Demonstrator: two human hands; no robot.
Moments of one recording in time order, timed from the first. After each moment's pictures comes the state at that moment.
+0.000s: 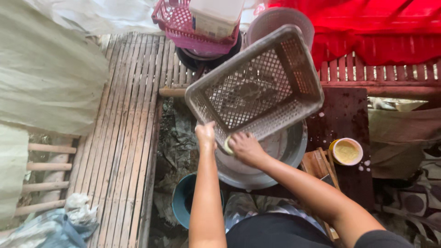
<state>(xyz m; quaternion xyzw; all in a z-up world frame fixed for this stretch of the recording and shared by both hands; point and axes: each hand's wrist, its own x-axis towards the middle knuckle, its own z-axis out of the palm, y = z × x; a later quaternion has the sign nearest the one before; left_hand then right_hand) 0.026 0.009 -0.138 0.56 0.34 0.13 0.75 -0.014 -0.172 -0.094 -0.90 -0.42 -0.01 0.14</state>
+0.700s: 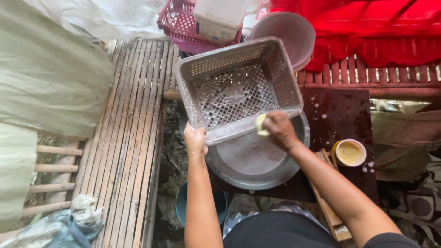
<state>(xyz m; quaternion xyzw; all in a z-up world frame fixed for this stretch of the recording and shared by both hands) 0.002 0.041 -0.077 0.63 0.29 0.14 0.71 0.035 -0.253 -0.104 -0.89 -0.34 -0.23 0.19</state>
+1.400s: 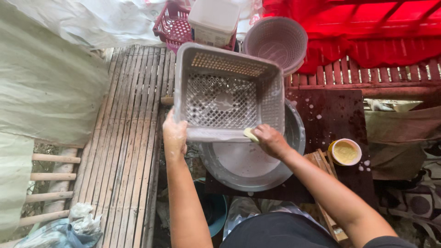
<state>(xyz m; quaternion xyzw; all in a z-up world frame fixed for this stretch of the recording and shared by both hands) -0.005 0.064 0.054 0.69 0.22 0.10 0.68 0.011 -0.244 -0.088 -0.89 -0.36 -0.12 0.26</state>
